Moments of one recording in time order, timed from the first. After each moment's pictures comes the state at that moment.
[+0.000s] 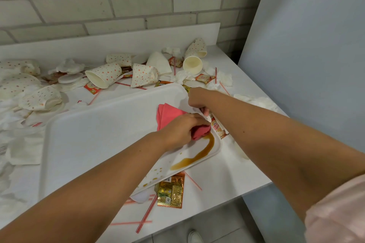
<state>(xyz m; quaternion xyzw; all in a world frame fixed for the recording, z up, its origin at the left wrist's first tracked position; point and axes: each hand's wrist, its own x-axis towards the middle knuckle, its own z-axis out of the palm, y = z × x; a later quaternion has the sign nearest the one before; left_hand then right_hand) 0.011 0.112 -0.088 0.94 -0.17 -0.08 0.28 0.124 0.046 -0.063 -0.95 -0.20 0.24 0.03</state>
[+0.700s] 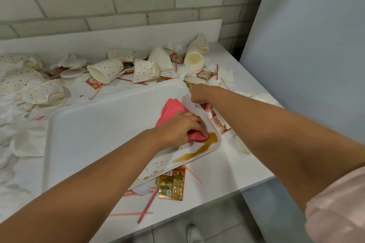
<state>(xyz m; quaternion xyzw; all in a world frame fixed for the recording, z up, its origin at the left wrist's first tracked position) 0.004 0.120 -0.095 0.94 -0.22 -0.11 0.23 0.123 0.041 -0.063 -0.94 -0.21 0.26 0.03</state>
